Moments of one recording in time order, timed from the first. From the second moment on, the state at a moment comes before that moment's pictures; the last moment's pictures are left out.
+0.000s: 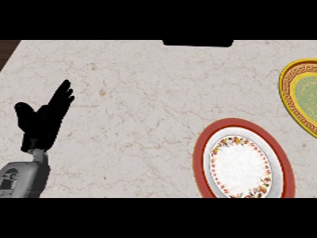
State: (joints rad) left arm -0.20 0.22 0.04 -1.40 0.05 0.01 0.17; right arm -0.56 -0.76 -0.33 -0.55 0.62 0.23 -0.75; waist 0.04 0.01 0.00
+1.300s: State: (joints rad) left arm -0.19 0.22 0.06 -1.39 0.04 0.01 0.15; right arm -0.75 -0.88 -0.46 -0.27 0.30 0.63 -0.68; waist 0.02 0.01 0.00
